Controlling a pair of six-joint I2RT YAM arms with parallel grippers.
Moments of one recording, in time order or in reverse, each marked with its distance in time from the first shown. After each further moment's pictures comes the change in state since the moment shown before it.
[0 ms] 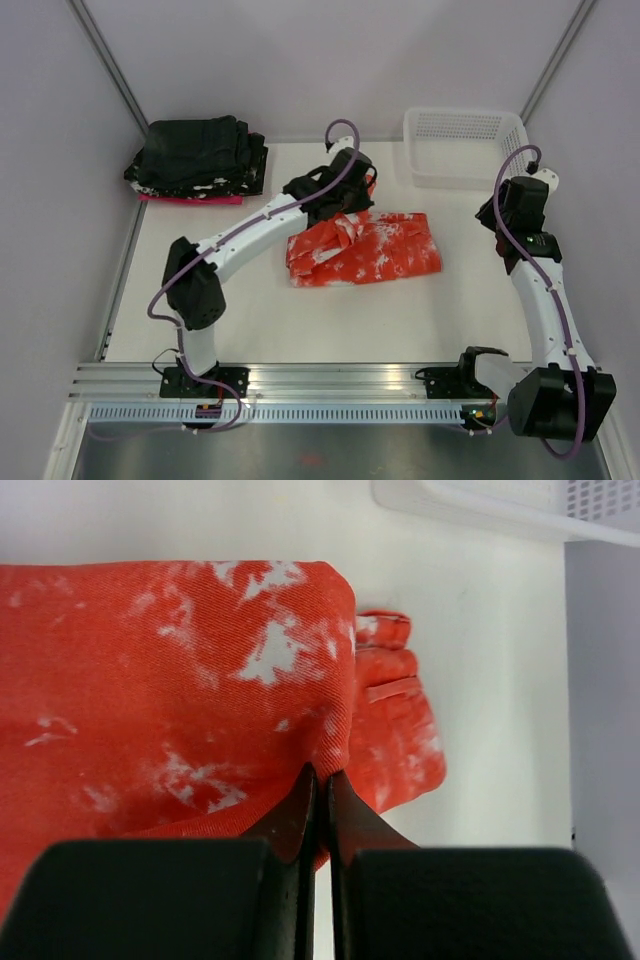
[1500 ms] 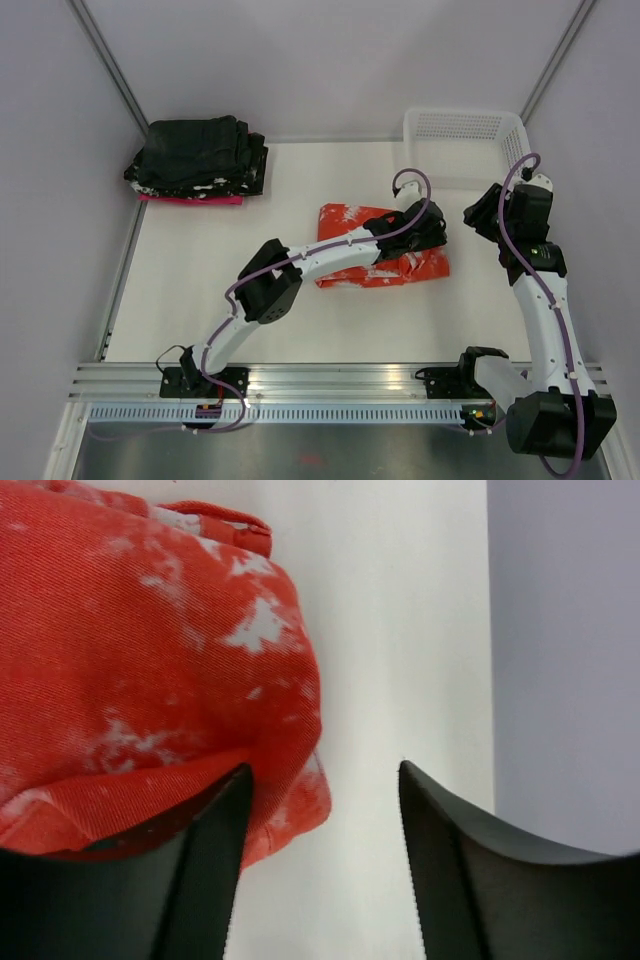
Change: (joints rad) left arm -0.252 0.500 0.270 0.266 -0.047 -0.262; right arm -0.018 -0.081 -0.006 -0.082 -0.210 0.022
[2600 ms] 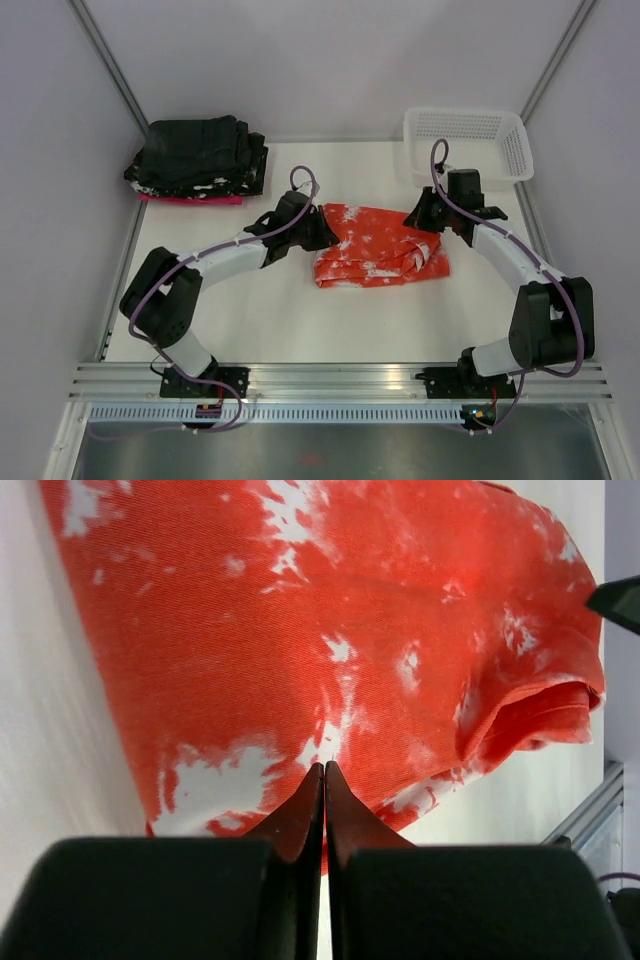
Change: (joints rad) left arm 0.421 -0.696 -0.998 0.307 0.426 0.346; right arm 0.233 0.440 0.056 0.171 -0.306 -0.068
